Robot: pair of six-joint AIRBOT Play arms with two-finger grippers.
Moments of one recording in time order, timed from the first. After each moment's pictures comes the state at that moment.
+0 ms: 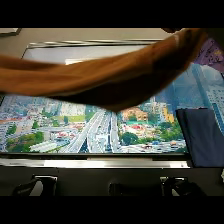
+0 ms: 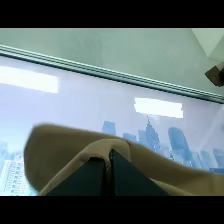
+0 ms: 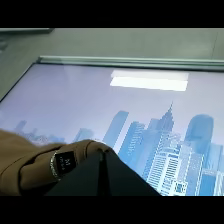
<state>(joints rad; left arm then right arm) 0.31 -0.69 1.58 1.08 -1.21 -1.58 0.22 -0.85 1.85 1.81 -1.23 -1.45</state>
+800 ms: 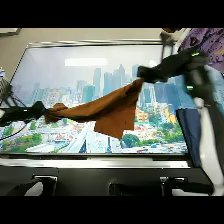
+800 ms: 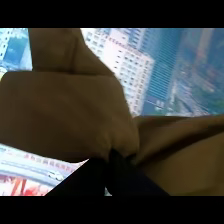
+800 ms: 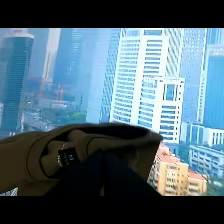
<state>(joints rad) 0.22 -1.07 0.84 1.02 -0.90 -1.58 0.22 -1.52 1.68 1.81 -1.09 -1.36</state>
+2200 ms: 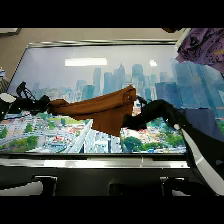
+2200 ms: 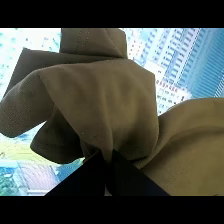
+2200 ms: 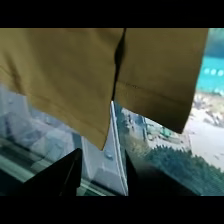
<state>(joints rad) 0.26 -1.45 1.09 0.99 -0.93 -1.48 0.31 -1.46 0.98 2.25 -1.04 -1.53</state>
